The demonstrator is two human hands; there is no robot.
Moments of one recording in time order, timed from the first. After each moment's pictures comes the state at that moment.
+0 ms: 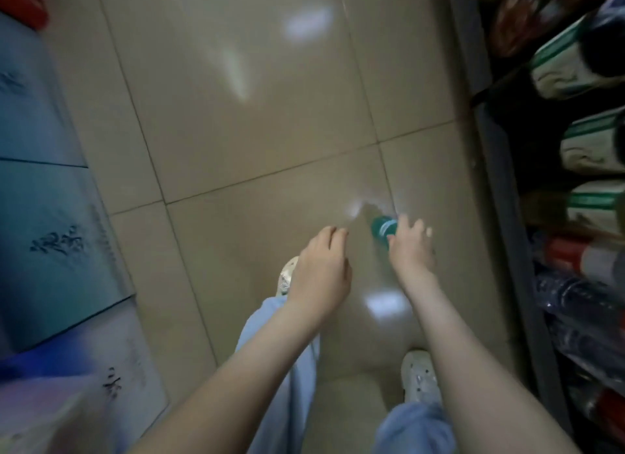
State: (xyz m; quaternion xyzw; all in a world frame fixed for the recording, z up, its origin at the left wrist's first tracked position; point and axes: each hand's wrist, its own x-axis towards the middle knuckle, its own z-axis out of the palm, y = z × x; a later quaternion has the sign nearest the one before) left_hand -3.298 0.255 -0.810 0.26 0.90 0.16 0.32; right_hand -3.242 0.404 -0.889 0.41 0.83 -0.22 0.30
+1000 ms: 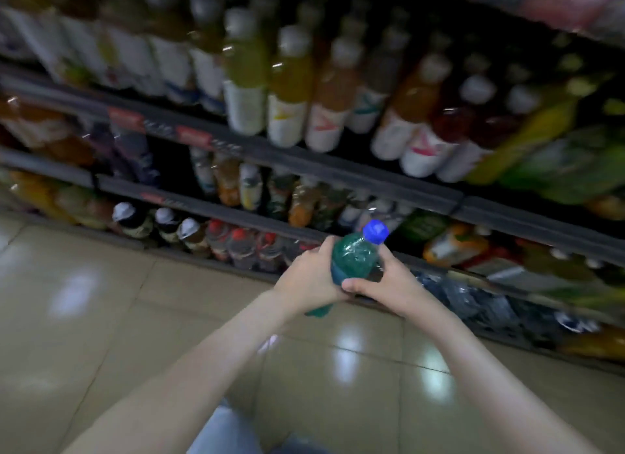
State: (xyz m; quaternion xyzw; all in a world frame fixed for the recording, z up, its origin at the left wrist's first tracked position) left_hand -2.883 0.372 -0.273 0.73 0.53 0.18 0.40; right_hand -2.732 0.354 -0.232 0.59 0.57 -0.51 -0.25
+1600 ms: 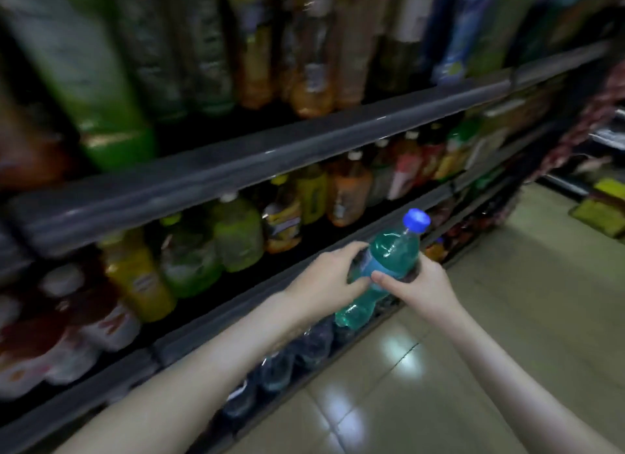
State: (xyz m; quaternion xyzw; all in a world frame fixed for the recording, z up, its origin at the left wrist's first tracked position) left_hand -2.399 0.378 -0.111 0.91 0.10 0.10 0.38; right_hand -2.295 0.231 -0.117 0.77 0.29 -0.17 -0.54
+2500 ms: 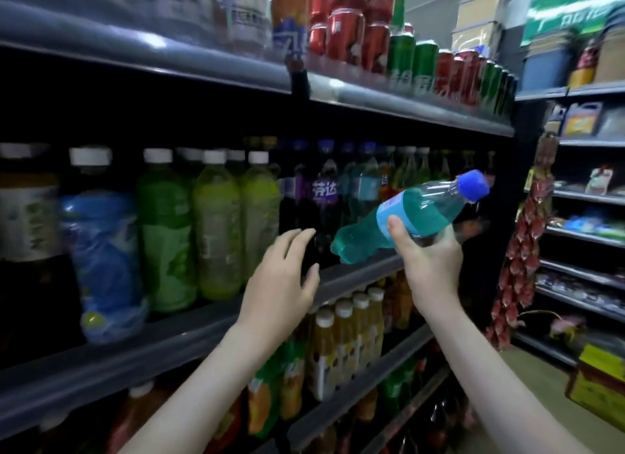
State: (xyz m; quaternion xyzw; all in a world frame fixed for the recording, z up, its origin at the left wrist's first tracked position) left_hand -1.793 0.299 0.042 0.86 0.13 0.48 0.08; right_hand -1.658 0.156 0.077 0.58 0.31 0.16 -0.73
